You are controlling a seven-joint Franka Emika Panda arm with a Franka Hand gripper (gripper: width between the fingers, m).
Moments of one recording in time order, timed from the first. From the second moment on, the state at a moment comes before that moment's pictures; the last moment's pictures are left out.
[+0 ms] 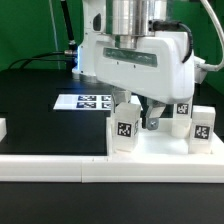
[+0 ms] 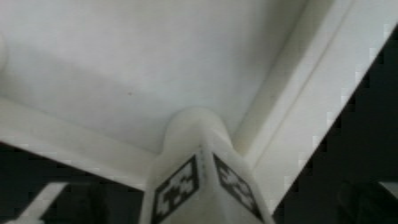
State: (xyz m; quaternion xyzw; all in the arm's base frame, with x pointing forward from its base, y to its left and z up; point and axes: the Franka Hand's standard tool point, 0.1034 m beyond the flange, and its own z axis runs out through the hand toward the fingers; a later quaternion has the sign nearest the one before) arm 0.622 0.017 0.072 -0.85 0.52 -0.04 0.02
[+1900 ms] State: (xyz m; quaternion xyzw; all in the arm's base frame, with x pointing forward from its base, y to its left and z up) arm 0.622 0.007 0.069 -0.63 0.78 -0.01 0.07
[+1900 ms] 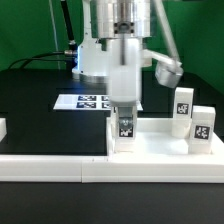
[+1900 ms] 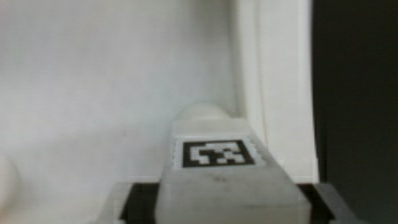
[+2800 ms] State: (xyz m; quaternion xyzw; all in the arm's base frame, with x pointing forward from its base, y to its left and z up) arm 0.620 0.012 0.069 -0.71 0.70 -0.03 0.11
